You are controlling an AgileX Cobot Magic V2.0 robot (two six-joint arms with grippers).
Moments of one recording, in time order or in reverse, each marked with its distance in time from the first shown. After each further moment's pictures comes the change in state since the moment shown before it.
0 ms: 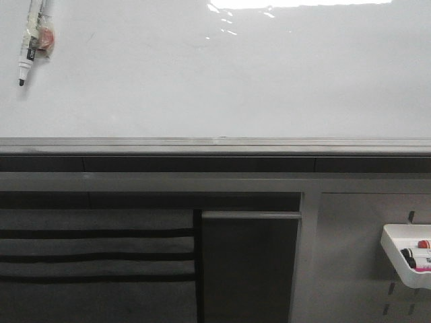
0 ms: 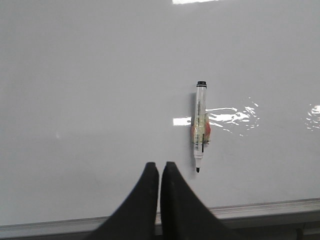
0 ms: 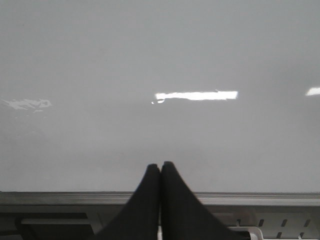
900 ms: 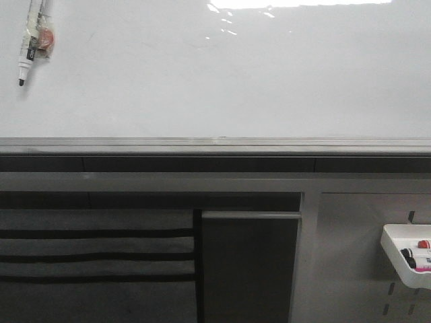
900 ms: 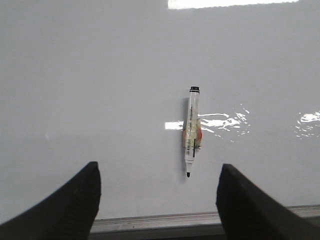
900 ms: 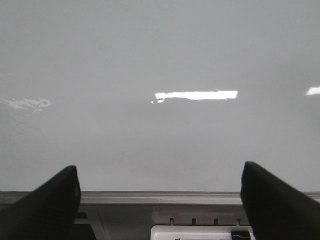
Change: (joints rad) left arm 0.000 0.000 0.003 -0.049 -0.016 0.002; right arm 0.000 0.000 0.000 0.000 0.001 0.000
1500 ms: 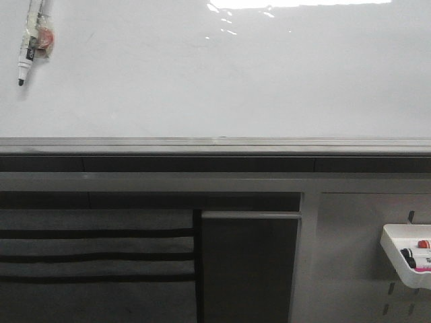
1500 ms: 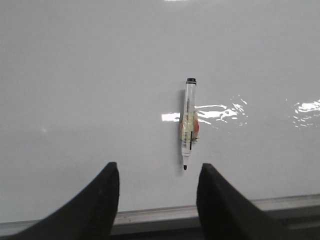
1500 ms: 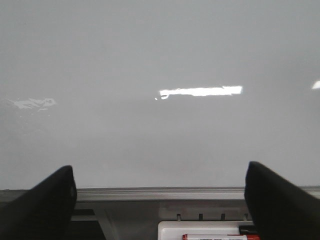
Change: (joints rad) left arm -0.019 0.046 0.001 -0.010 0.000 0.025; right arm 0.002 0.000 0.000 0.040 0.011 -0.002
